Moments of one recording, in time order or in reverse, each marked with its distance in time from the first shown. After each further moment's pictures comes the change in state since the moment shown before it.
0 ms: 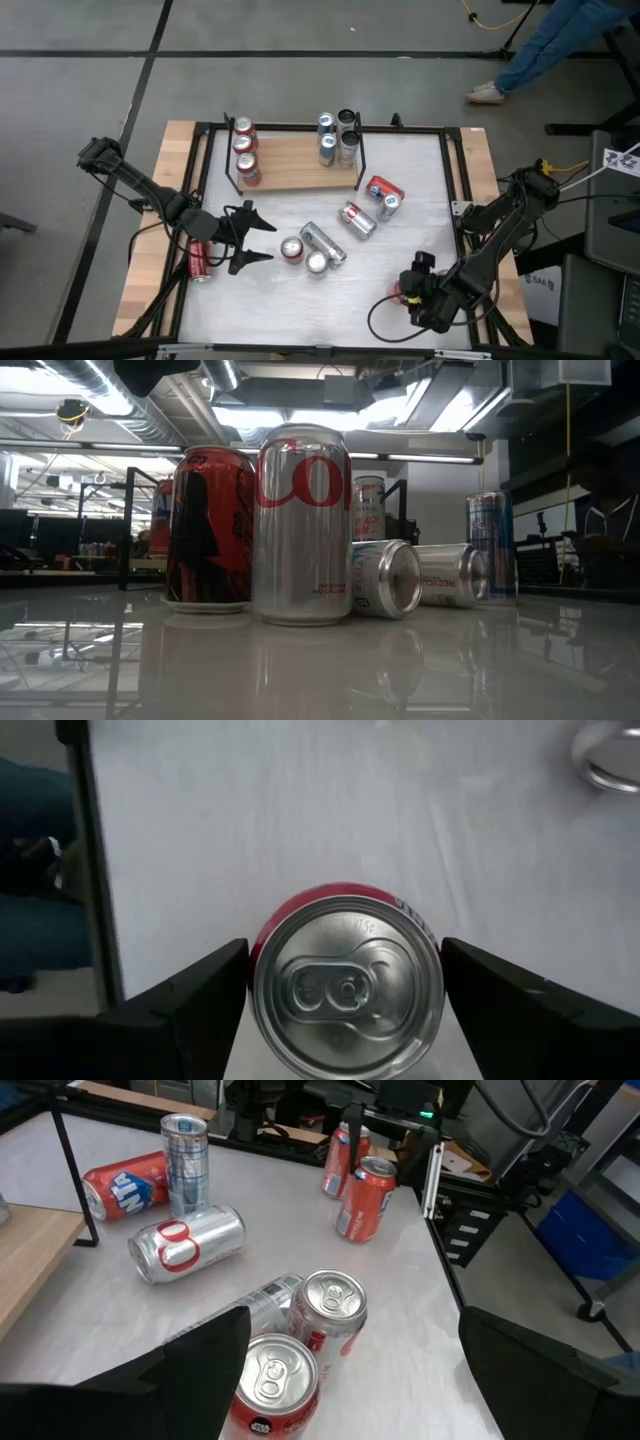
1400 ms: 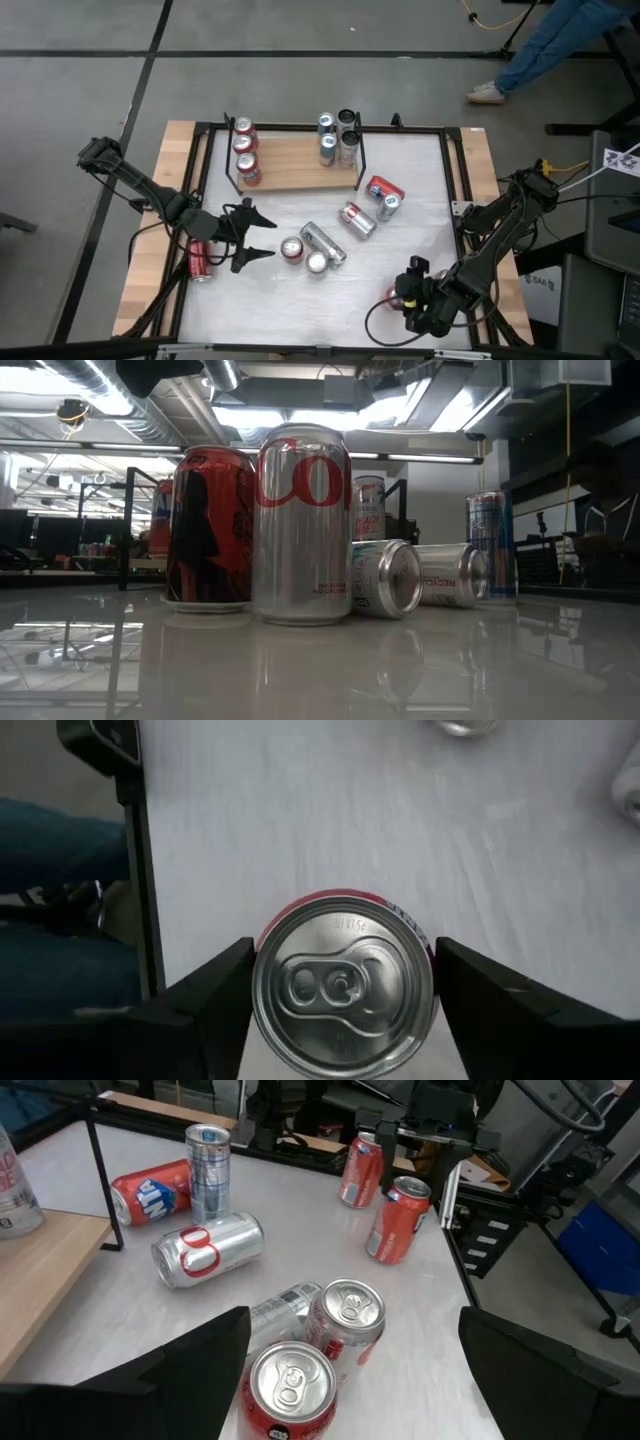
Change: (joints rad) left arm 0.000 0.000 0.000 0.001 -0.054 -0.003; right arm 0.000 0.003 -0.003 0.122 0.069 0.010
